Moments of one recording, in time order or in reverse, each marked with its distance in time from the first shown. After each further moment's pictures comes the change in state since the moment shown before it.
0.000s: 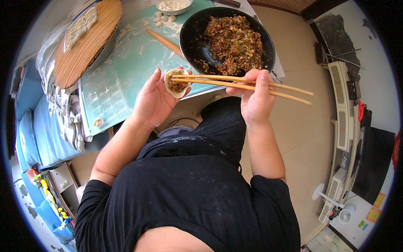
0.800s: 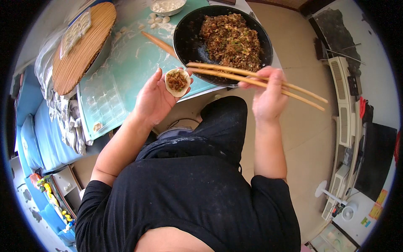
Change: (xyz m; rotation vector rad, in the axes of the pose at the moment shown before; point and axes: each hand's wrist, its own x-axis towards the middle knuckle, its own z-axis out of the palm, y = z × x) left_hand 0.021 -0.005 -0.006 0.030 -0.001 -0.035; right_hand 0.013 -0.018 -0.019 -0.134 0.062 -0.140
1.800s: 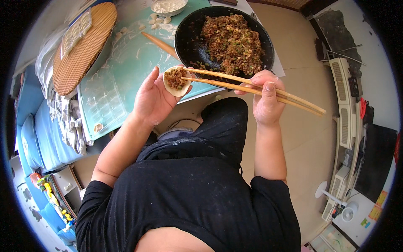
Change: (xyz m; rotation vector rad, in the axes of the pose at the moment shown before) left_hand 0.000 0.006 0.008 -0.143 -0.064 -0.003; right_hand 0.002 0.005 -0.005 -0.040 -0.313 -0.149
